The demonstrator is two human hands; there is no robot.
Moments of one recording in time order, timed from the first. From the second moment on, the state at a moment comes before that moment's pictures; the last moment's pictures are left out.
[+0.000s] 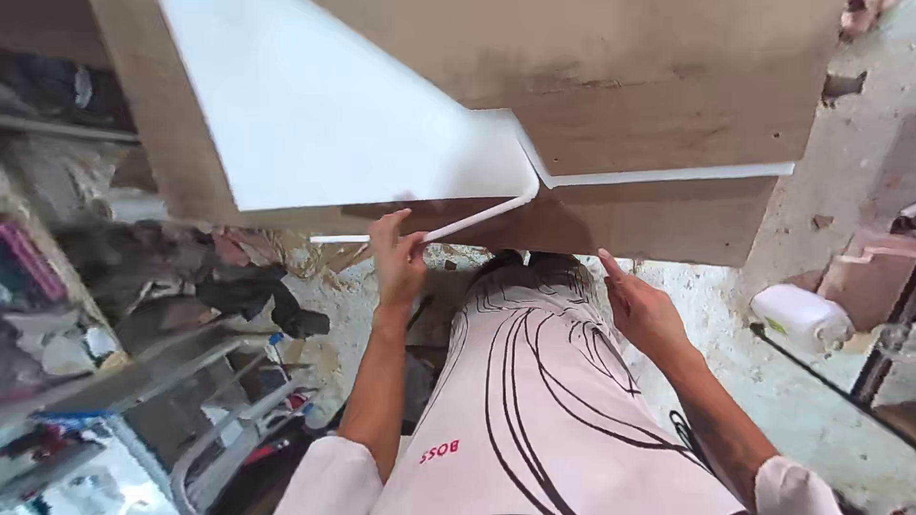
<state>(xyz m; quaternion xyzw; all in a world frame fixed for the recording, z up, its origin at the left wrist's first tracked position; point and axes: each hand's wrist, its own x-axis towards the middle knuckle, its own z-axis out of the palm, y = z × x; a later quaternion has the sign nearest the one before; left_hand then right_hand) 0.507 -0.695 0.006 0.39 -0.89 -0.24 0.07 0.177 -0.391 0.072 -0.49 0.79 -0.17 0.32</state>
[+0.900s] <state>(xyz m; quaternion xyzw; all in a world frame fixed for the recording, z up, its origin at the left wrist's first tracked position) 0.386 -0.685 -0.056 0.45 -0.87 -0.16 0.14 0.036 -0.693 0.064 -0.78 0.54 0.07 0.30</state>
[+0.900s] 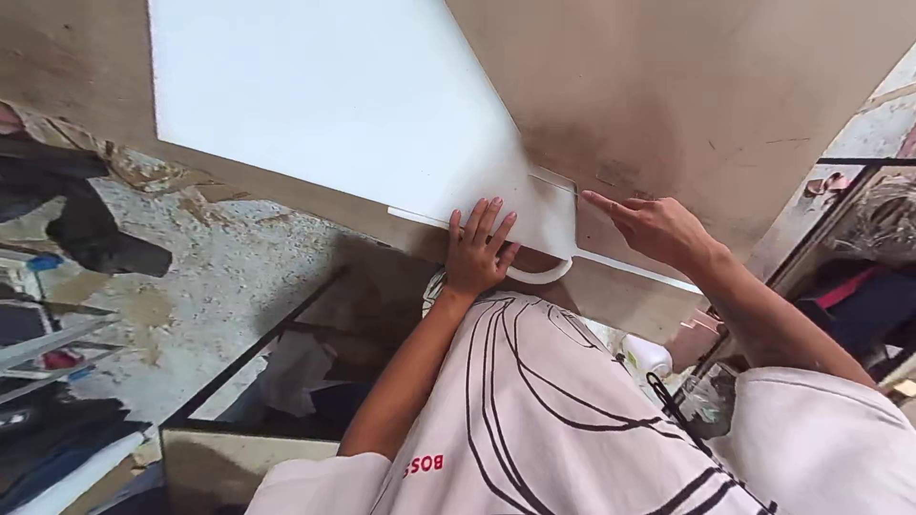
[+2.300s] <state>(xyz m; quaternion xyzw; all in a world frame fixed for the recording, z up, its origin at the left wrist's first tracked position) 0.381 -0.679 -0.058 0.47 -0.86 -0.14 0.14 0.051 -0.709 0.084 -0.75 0.53 0.18 0.35</state>
